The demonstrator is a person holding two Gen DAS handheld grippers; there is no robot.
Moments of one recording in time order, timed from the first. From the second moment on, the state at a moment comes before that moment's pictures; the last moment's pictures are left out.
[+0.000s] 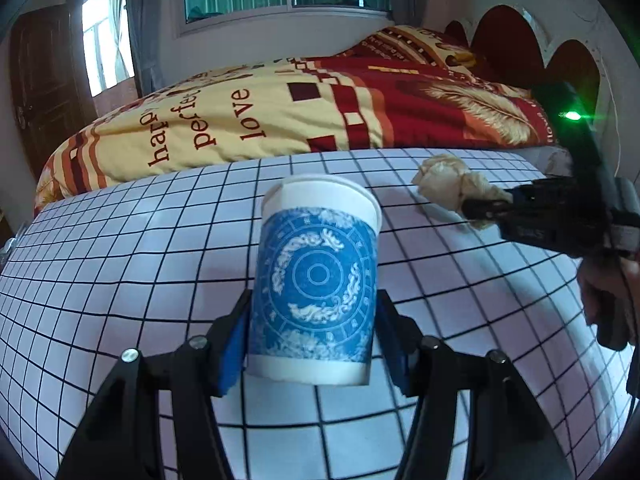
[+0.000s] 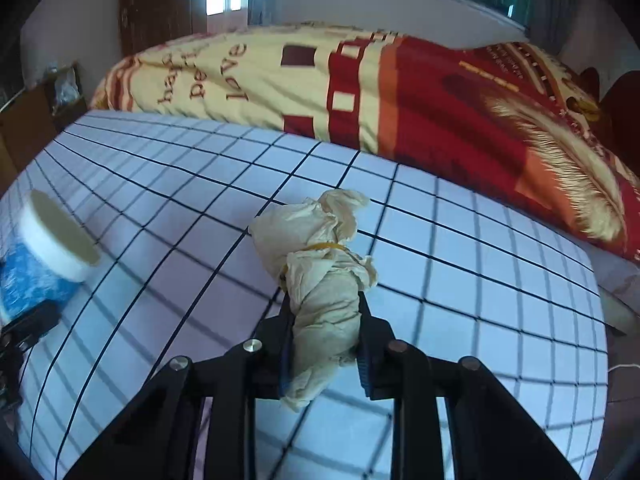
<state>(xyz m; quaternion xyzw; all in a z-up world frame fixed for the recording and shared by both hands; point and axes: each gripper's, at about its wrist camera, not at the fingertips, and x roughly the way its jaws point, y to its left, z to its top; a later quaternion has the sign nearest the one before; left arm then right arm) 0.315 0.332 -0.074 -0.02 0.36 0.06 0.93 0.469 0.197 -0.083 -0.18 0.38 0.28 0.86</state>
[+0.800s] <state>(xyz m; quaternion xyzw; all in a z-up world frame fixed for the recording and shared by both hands) 0.214 0.190 -0.029 0.00 0.33 -0.03 0.94 0.273 -0.002 0.003 -0.10 0.32 0.24 0.91</state>
